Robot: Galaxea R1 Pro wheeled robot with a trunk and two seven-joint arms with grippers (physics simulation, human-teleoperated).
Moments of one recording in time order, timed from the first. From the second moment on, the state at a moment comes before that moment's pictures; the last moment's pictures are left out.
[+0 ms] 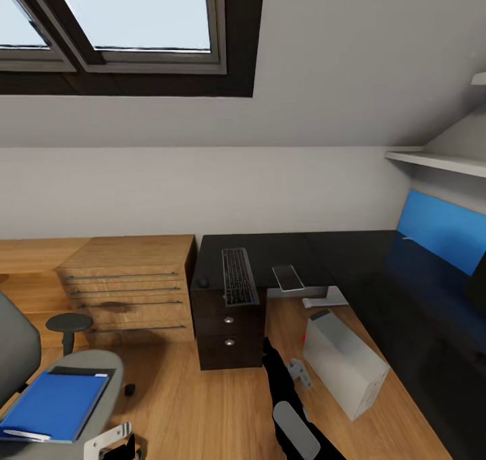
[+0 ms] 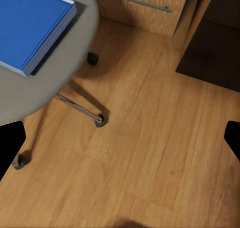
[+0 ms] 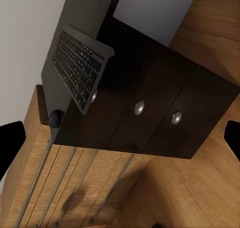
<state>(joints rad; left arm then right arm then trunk) 0.13 0.10 -0.09 -1.28 0.43 0.16 0.42 -0.40 0.17 0.41 -0.69 -1.27 -0.41 -0.06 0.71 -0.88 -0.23</state>
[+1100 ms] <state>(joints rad) 0.13 0.10 -0.09 -1.28 0.43 0.16 0.42 -0.40 0.17 0.41 -0.69 -1.27 -0.41 -0.06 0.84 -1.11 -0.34</state>
